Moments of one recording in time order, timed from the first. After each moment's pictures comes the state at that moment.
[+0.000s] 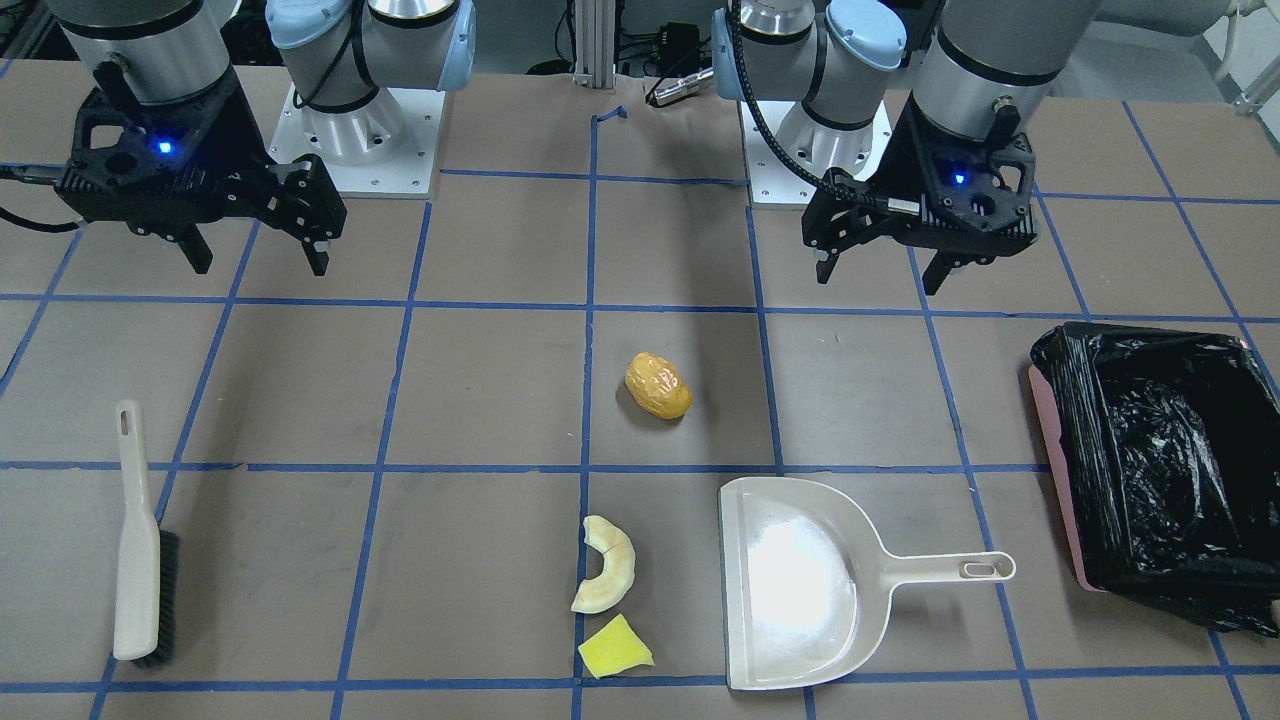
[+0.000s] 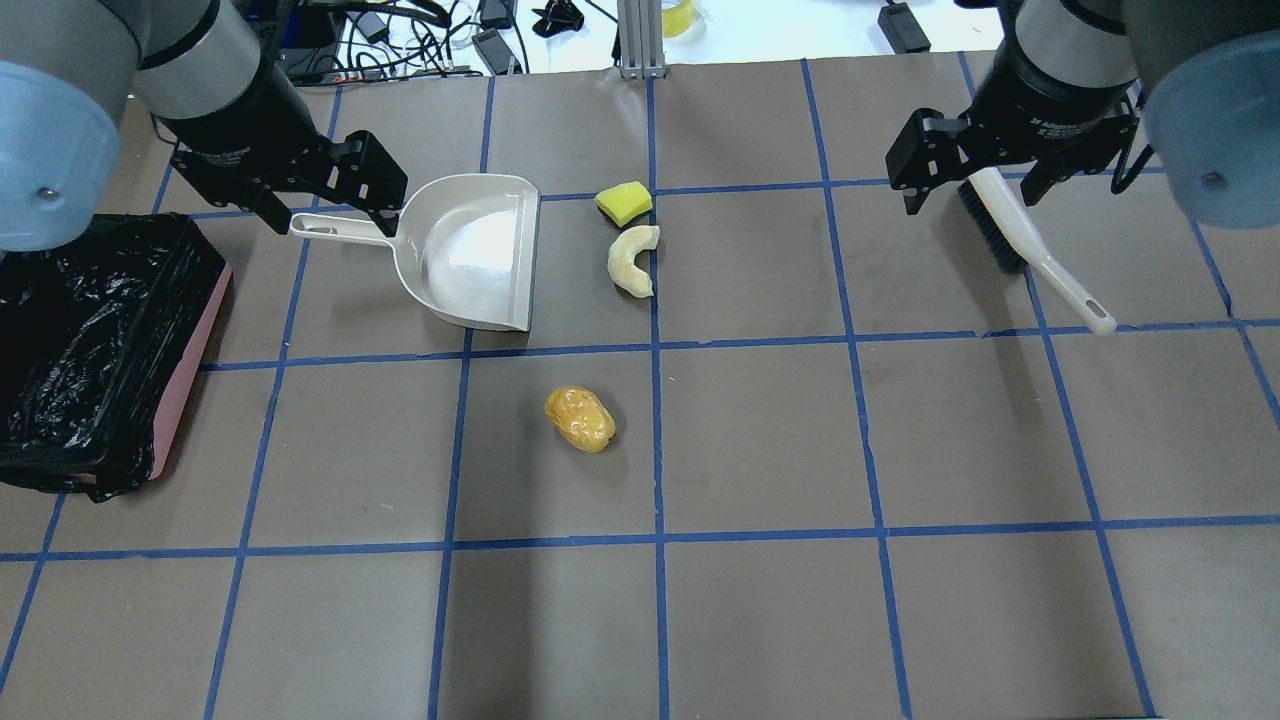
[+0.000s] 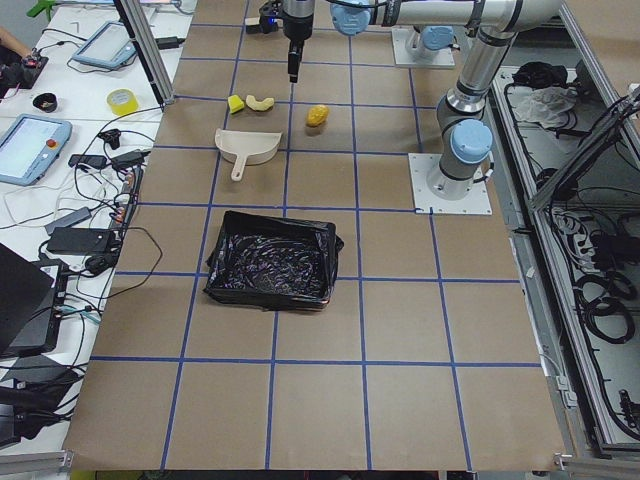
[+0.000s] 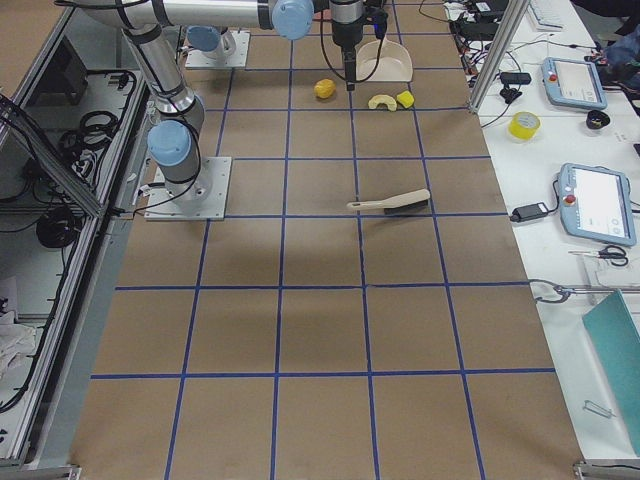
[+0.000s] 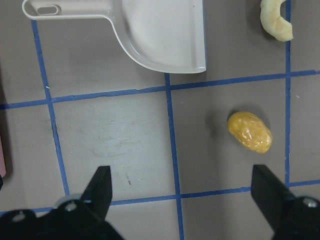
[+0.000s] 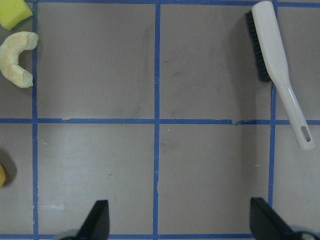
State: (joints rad) left arm -1.55 -1.57 -1.59 -1.48 1.55 0.11; right arm 1.54 -1.61 1.63 -1.71 -1.59 -0.04
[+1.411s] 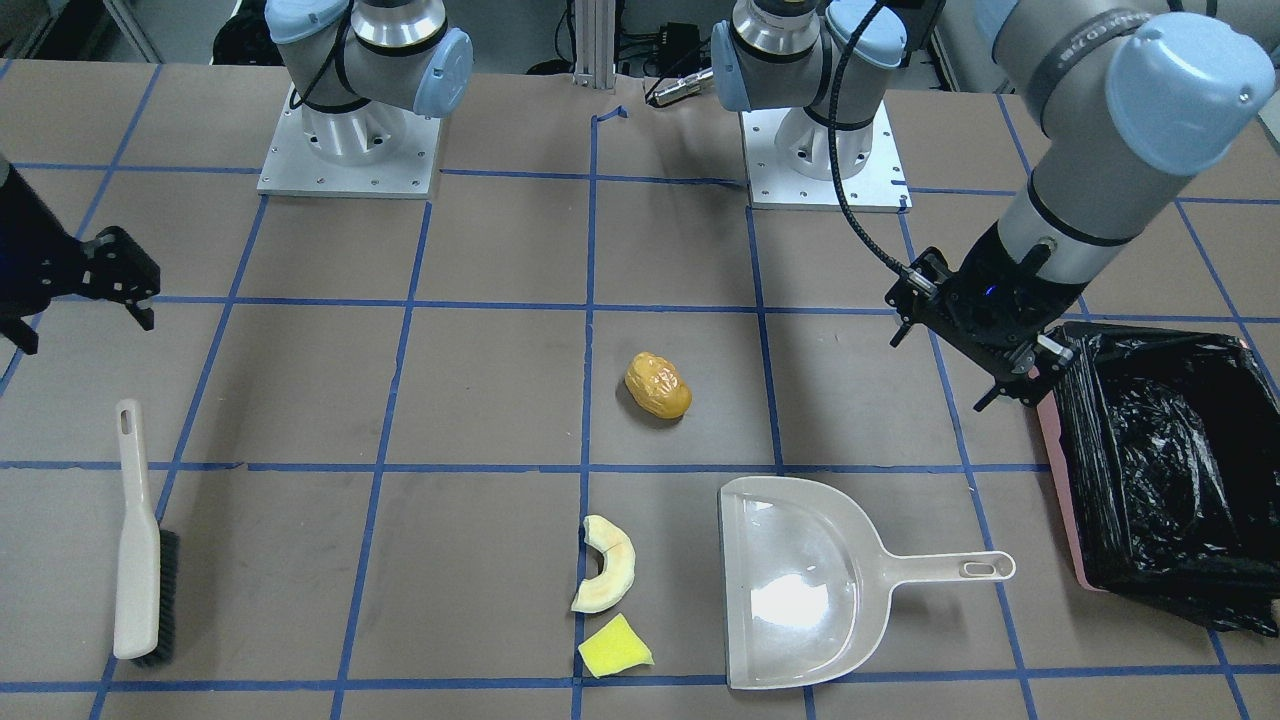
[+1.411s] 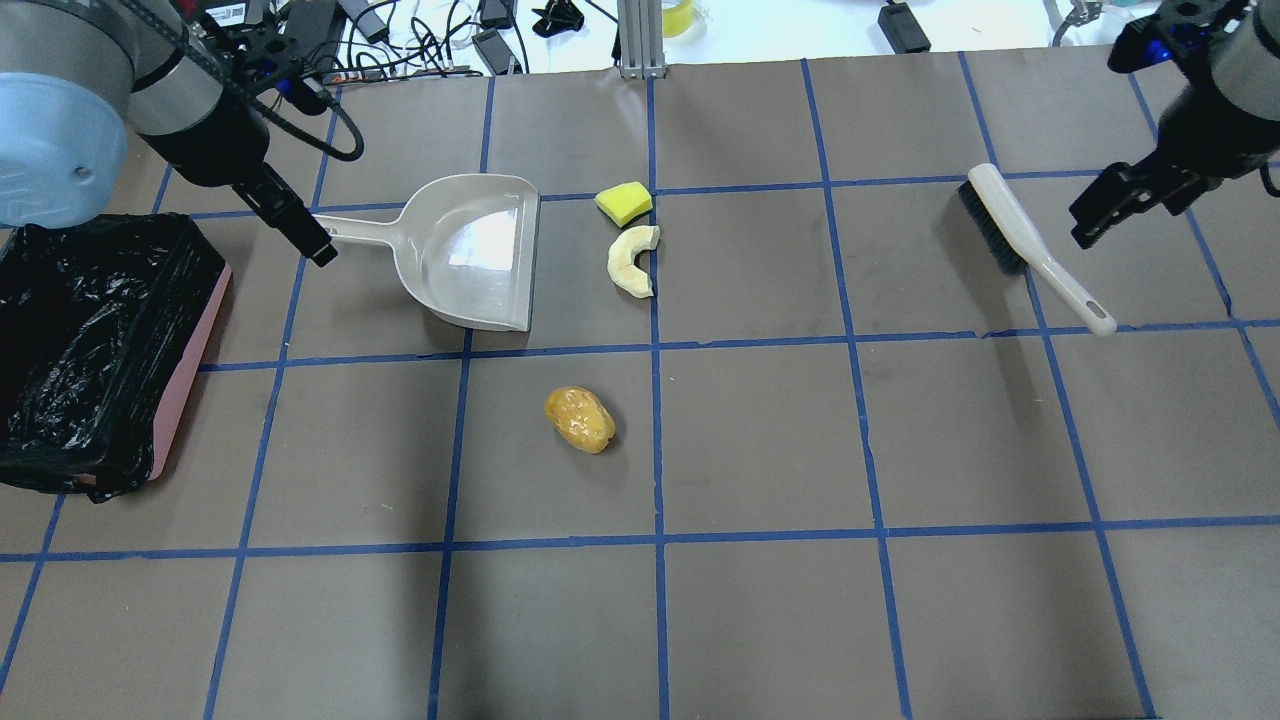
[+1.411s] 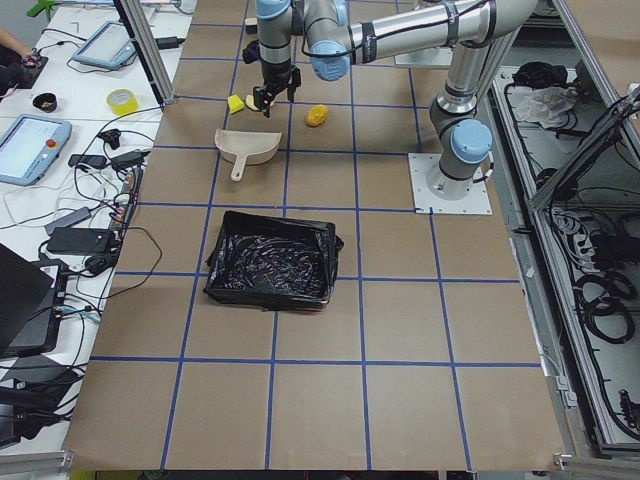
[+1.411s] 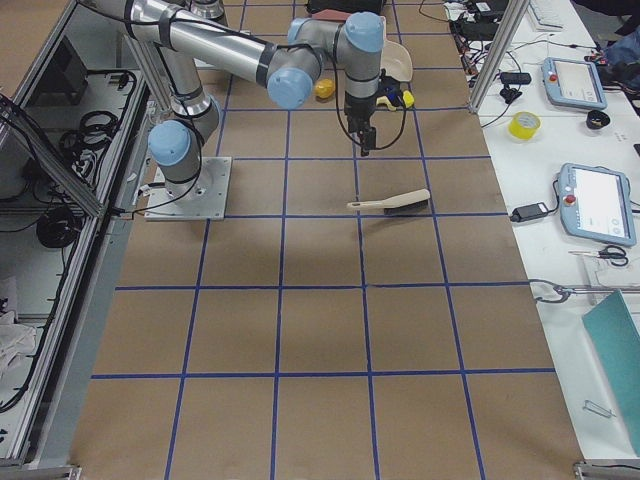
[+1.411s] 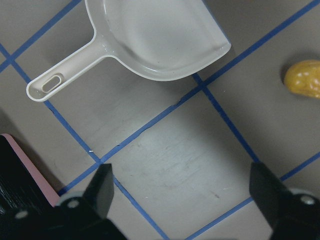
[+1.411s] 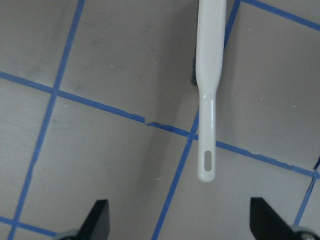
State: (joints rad) left arm -1.40 -1.72 -1.61 -1.36 1.54 1.10; right arm 1.18 -1.50 1.74 -1.89 -1.58 -0.75
